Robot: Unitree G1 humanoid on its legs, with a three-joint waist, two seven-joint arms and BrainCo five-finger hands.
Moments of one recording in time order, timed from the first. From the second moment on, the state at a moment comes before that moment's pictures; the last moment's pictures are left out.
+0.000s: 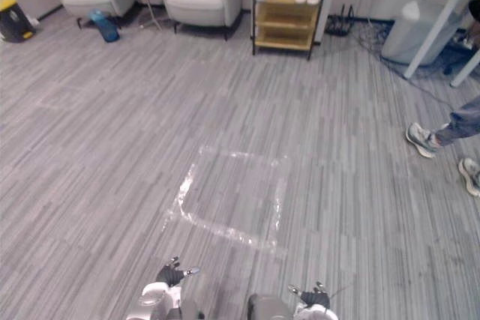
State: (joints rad) left arm -0.01 -0.05 0.09 0.96 0.06 -0.08 0.08; right arm 0.06 -0.04 -0.27 0.99 0.09 -0.05 -0.13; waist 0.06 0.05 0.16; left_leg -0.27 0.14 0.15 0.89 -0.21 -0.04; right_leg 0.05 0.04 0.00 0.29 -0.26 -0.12
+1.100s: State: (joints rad) left arm -0.01 -0.06 0.09 0.98 0.08 -0.08 0.06; right arm 0.10 -0.02 -0.29 0.94 0.12 -0.06 -0.11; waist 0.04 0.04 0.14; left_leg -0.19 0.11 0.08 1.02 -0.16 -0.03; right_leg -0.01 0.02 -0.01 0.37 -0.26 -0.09
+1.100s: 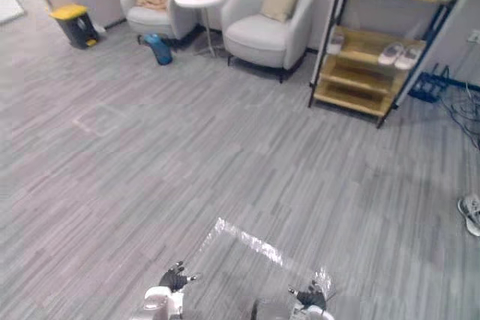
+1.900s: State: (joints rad) left arm 0.00 -0.05 0.08 1.03 0.08 -0.08 0.05; right arm 0.11 -0.03 -0.39 1.02 0.09 -0.03 -0.11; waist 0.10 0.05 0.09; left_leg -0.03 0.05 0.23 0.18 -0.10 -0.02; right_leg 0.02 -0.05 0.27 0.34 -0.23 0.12
